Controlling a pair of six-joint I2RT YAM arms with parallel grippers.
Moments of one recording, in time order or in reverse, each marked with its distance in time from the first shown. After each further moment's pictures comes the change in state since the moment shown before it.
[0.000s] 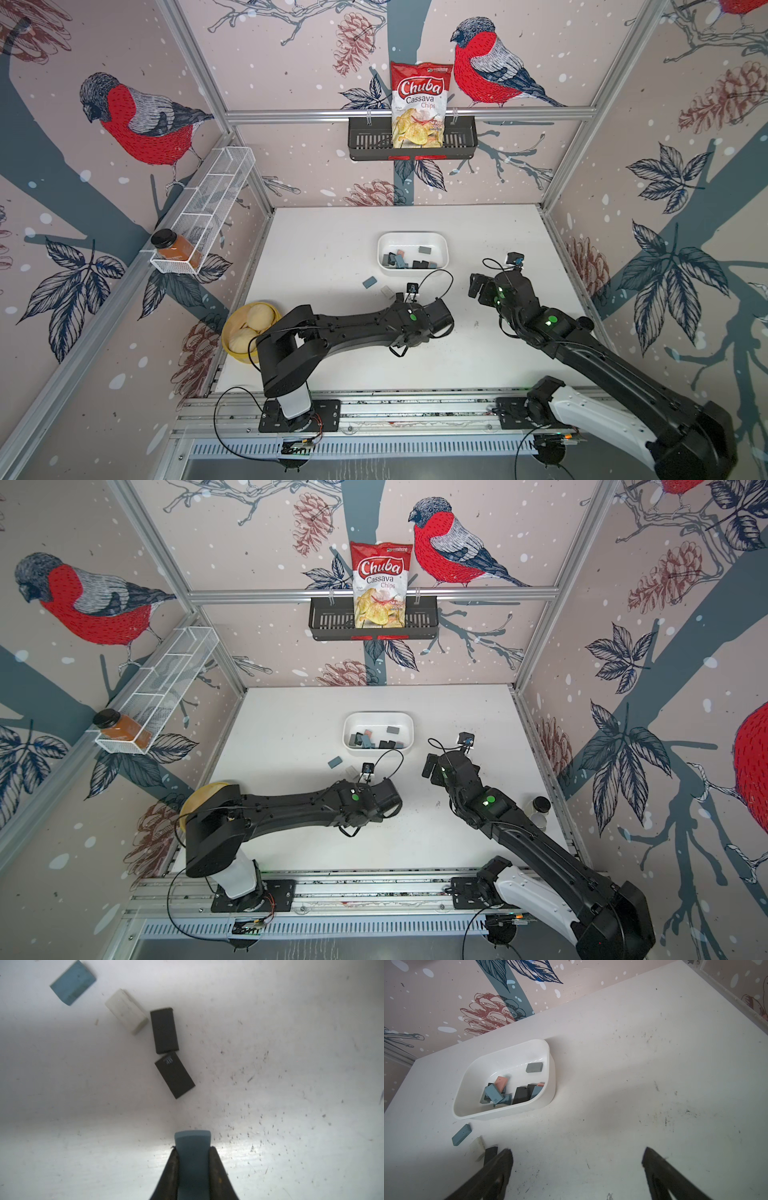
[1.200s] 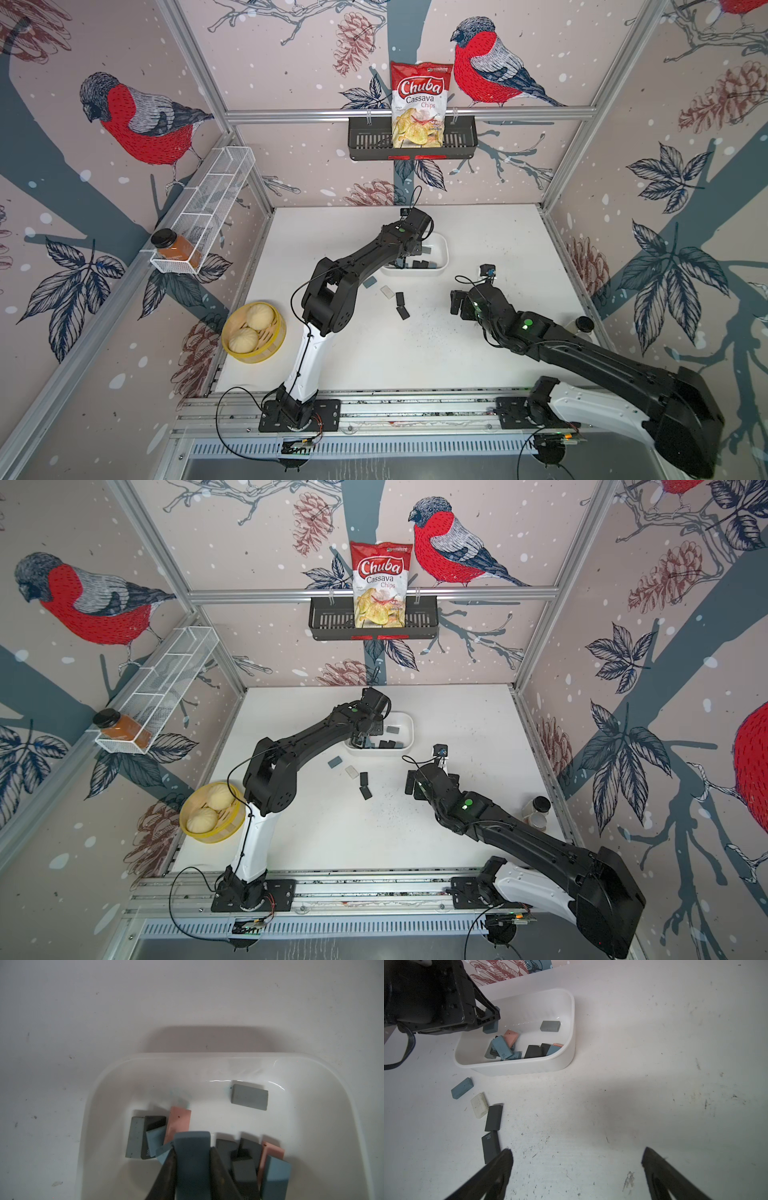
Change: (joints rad) left arm 0.460 0.529 0.766 0.031 0.120 0.437; right arm 0.194 0.126 -0.042 0.043 0.037 0.035
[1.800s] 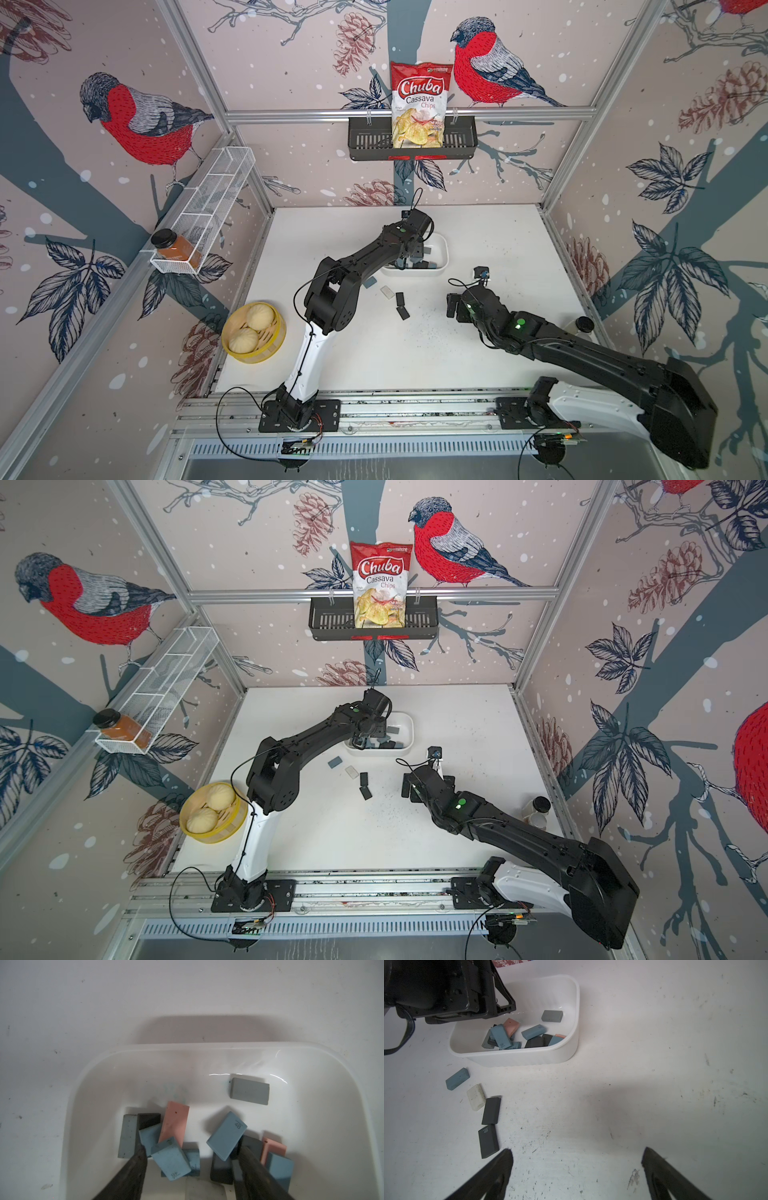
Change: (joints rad) left arm 0.000 0.015 0.016 -0.026 0.028 0.004; right arm 0.042 0.061 0.009 0.012 0.009 0.015
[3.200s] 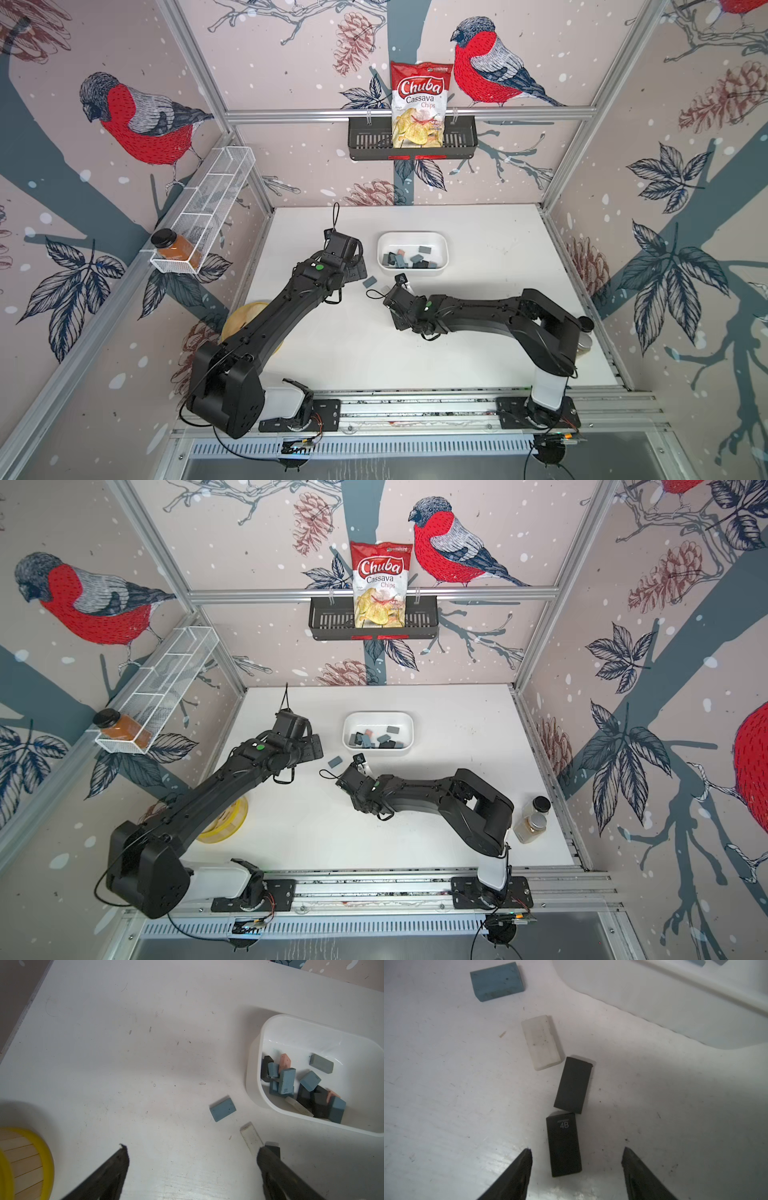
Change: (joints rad) left arm 0.224 -0.887 -0.835 0.044 0.007 -0.030; right arm 0.214 0.770 0.512 -0.060 -0.062 -0.108
